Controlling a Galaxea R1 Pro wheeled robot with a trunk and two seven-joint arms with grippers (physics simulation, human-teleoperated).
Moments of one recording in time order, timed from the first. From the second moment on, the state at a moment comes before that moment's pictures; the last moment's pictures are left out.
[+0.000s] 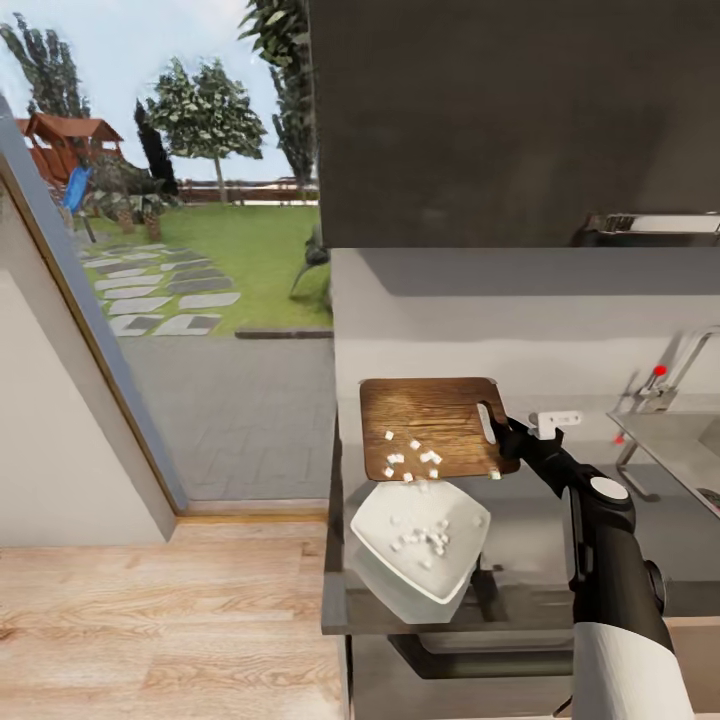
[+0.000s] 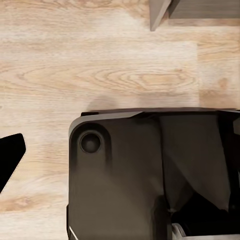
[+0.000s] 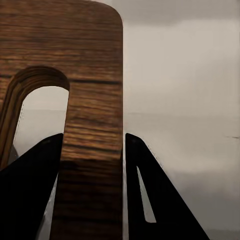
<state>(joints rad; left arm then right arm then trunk) 0.33 -0.01 -0.09 -0.75 0.06 -0.21 0.00 -0.60 0.08 -0.42 -1.40 0.32 0.34 0.53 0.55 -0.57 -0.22</state>
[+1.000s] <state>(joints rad) 0.33 -0.01 -0.09 -0.75 0.06 -0.21 0.00 -0.60 0.08 -0.42 -1.40 0.32 0.34 0.53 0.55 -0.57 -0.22</state>
